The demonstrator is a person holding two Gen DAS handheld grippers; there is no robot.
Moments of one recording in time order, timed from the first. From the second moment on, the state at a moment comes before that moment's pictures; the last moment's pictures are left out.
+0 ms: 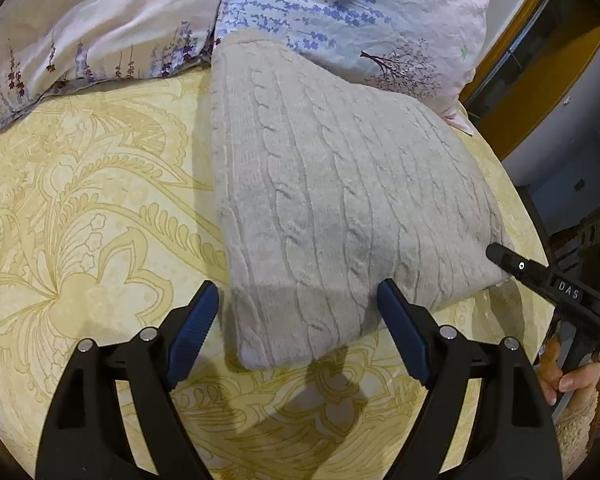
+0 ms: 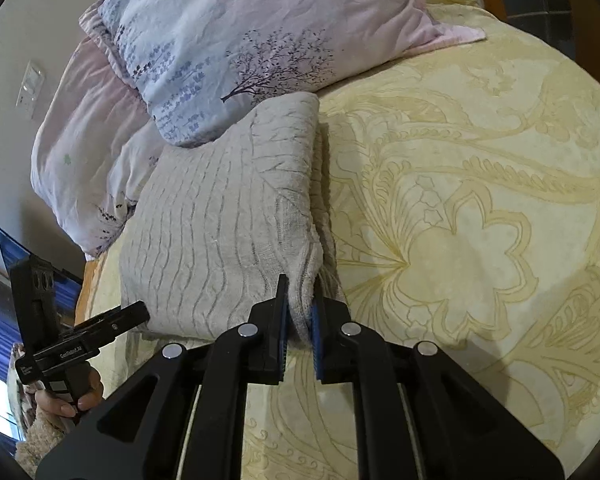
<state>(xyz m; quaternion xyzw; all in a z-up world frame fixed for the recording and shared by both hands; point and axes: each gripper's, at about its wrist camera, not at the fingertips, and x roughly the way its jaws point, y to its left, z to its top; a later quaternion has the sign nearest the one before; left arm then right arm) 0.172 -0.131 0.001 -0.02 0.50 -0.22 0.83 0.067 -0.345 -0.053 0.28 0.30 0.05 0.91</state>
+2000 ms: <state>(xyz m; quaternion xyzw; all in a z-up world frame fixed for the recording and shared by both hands) 0.273 -0.085 0.031 -0.16 0.47 -0.25 0.83 0.143 -0.399 -0.021 0.33 0.29 0.09 0.90</state>
